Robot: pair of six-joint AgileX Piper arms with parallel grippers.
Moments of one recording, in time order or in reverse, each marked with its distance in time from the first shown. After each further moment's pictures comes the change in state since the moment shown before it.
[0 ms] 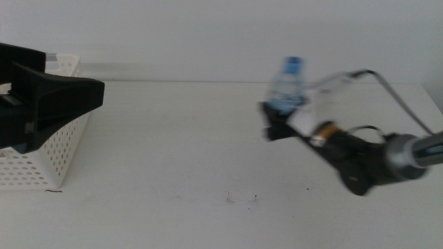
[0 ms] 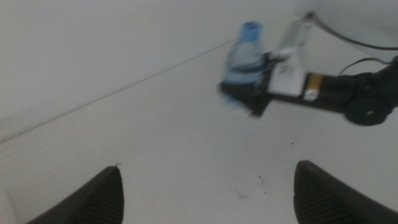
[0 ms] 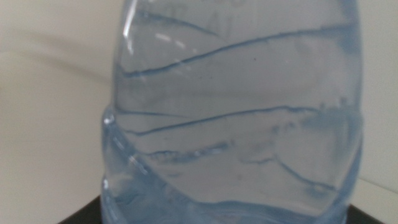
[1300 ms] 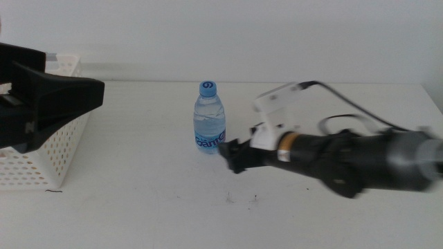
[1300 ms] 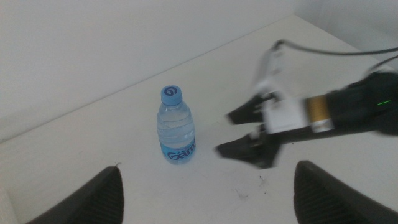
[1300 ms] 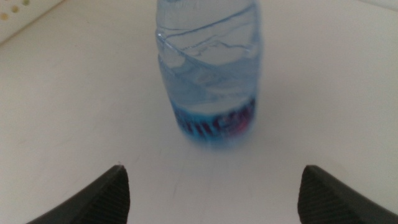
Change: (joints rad) left arm 0.000 0.000 0.002 0.000 0.000 0.000; right arm 0.263 -0.239 -0.022 -0.030 0.673 0.251
